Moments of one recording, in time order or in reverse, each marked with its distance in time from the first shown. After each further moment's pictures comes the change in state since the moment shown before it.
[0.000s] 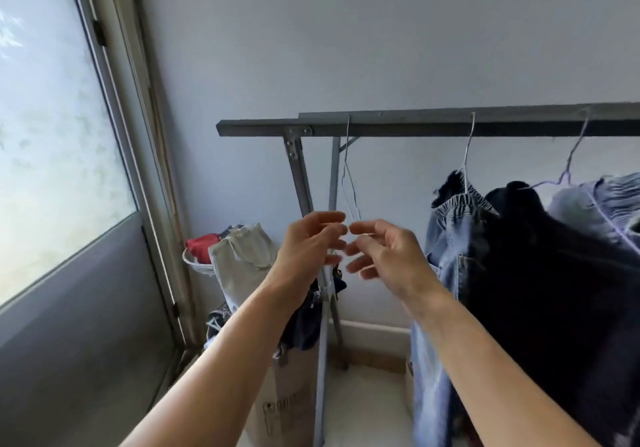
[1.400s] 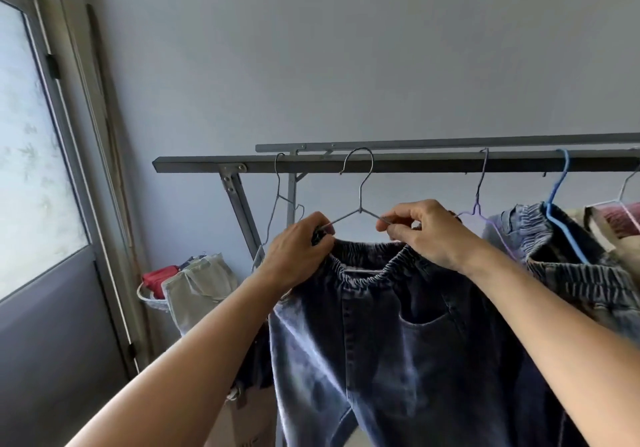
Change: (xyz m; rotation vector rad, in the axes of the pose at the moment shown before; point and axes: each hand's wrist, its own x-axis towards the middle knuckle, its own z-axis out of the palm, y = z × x) left_hand 0.060 0.021 0.082 0.870 -0.033 0.426; right_hand 0.044 -0.028 -0.176 -0.617 -0.060 -0.303
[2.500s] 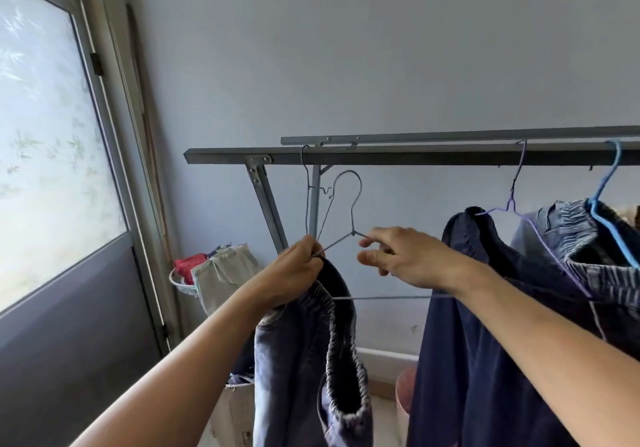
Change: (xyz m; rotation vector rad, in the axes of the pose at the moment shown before) left_hand -0.035 -0.026 -0.014 -0.096 -0.256 -0.229; right_hand 0.008 -0.010 0.052 -0.240 -0.302 -0.031
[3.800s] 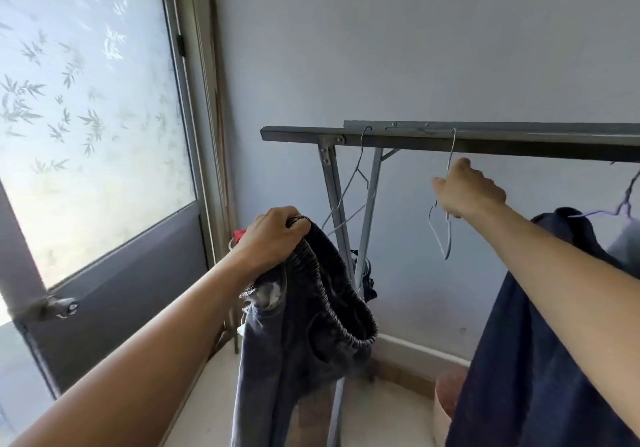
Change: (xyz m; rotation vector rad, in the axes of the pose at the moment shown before) left_hand -0.053 -0.057 -0.079 0.077 0.352 -0.213; right_hand 0.086 -0.026 -0.012 -0.152 0.341 0.535
